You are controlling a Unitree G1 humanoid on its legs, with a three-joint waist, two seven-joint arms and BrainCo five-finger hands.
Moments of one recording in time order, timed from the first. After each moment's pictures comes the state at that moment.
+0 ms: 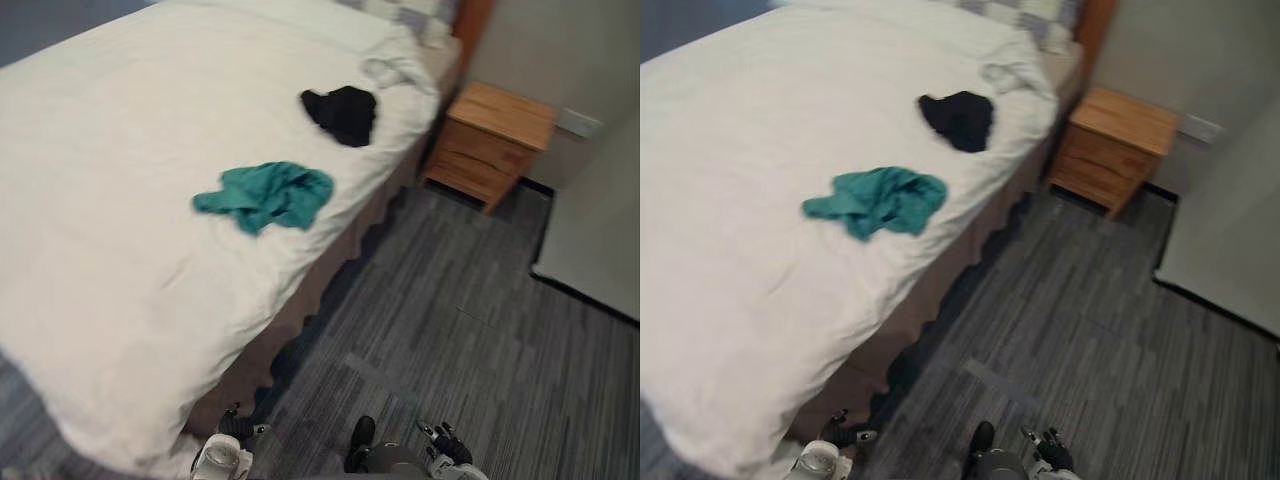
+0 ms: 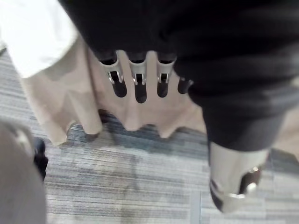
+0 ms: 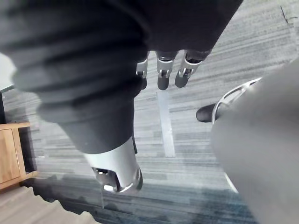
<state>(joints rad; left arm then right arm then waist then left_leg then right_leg) 0.02 0.12 -0.08 1.03 0.19 -0.04 0.20 -0.03 -0.14 -0.07 1.11 0.31 -0.14 0.04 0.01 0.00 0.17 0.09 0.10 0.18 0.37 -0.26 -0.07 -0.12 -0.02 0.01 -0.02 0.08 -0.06</state>
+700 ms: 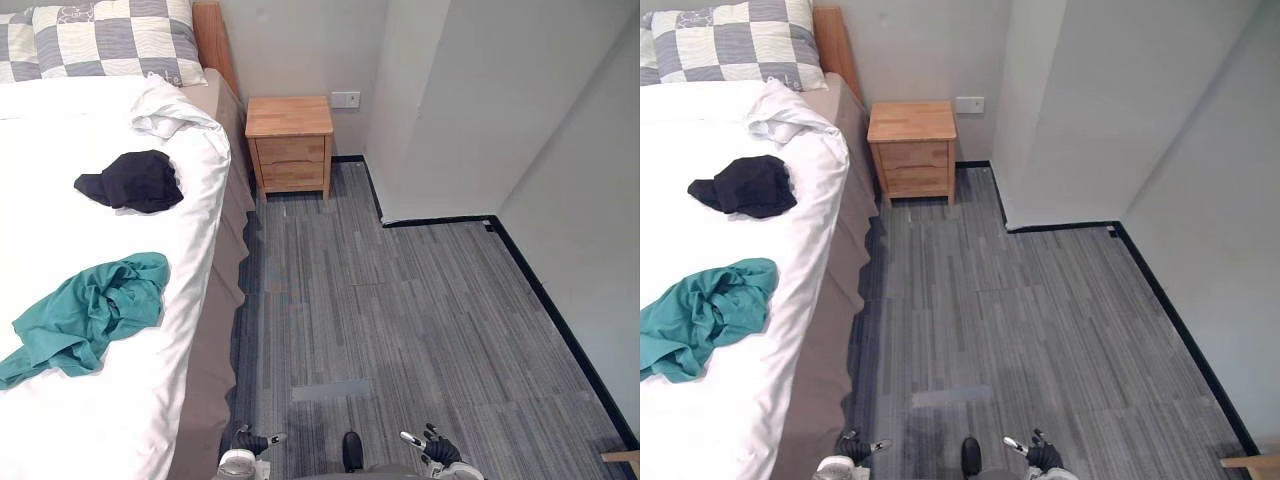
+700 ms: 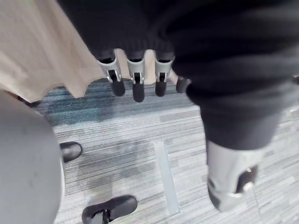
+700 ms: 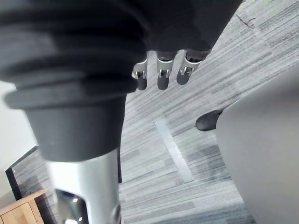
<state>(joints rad) -0.02 0.06 -0.10 1.19 -0.06 -0.05 0.23 0.05 -0.08 -0.15 1.16 0.28 -0.15 0.09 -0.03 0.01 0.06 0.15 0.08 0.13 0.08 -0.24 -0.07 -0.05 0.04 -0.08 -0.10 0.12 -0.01</state>
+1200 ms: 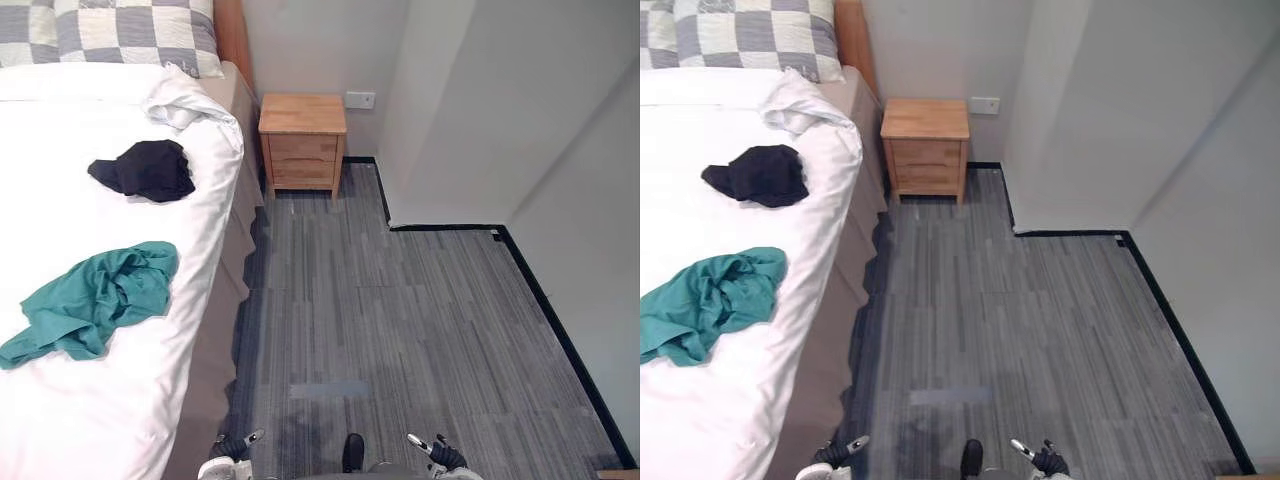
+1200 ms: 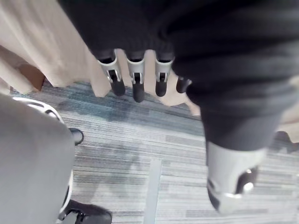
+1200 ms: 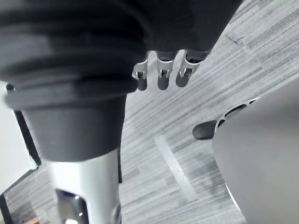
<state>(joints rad) 0.04 0.12 0.13 1.09 -0.17 -0.03 0.19 0.07 -0.09 -0.17 1.07 0.33 -0.07 0.02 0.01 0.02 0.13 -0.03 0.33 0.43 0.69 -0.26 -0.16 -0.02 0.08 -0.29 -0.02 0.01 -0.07</state>
